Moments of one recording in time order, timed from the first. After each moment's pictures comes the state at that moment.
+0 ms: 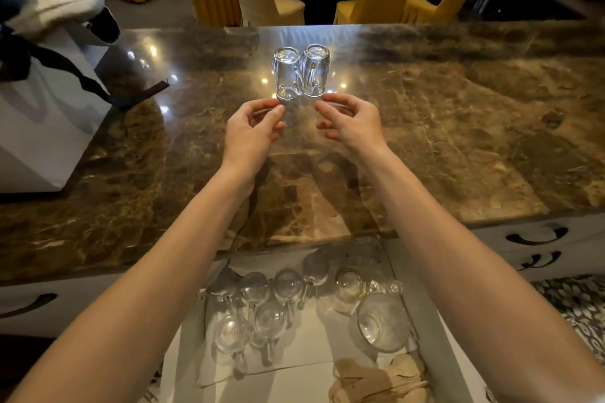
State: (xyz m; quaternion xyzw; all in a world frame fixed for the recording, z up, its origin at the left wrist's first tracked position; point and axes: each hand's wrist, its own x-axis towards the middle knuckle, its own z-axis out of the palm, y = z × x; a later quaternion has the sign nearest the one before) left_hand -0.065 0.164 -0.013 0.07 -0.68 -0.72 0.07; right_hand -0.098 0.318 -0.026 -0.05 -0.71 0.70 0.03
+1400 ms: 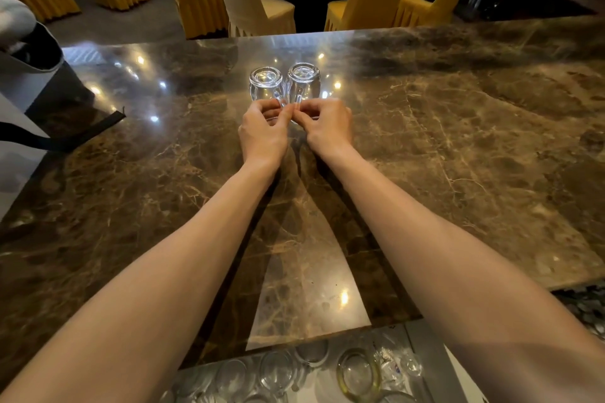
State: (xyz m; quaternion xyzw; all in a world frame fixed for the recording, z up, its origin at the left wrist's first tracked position) left_hand -0.210 0.207 -0.062 0.06 -0.80 -0.58 0.15; right_hand -0.212 0.307 -0.052 -0.03 -0.87 0.47 0.12
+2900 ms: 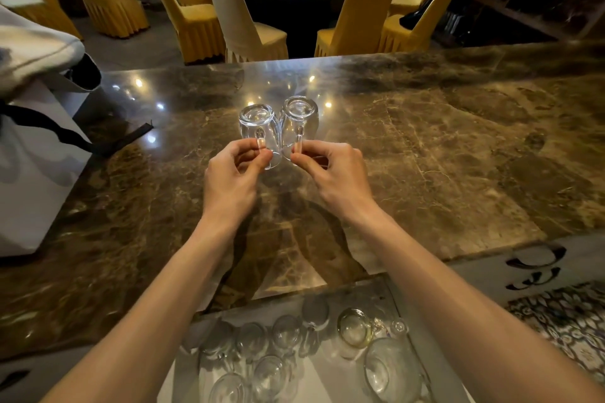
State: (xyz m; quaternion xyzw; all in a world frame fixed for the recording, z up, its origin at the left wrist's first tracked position) left_hand -0.081 0.150 -0.019 -0.01 -0.79 -0.60 0.13; right_hand -0.076 0.304 -0.014 0.07 -0.86 0.48 0.15
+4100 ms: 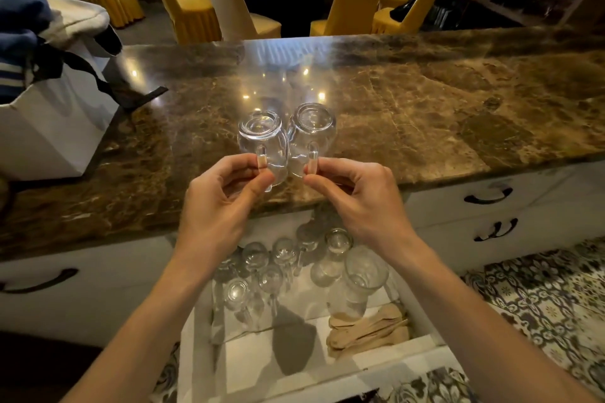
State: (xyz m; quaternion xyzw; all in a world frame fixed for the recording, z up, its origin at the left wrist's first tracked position) left_hand 0.108 0.127 0.004 -0.10 -0.75 -0.65 0.11; right_hand 0.122 0.308 0.020 0.09 -0.84 0.52 0.13
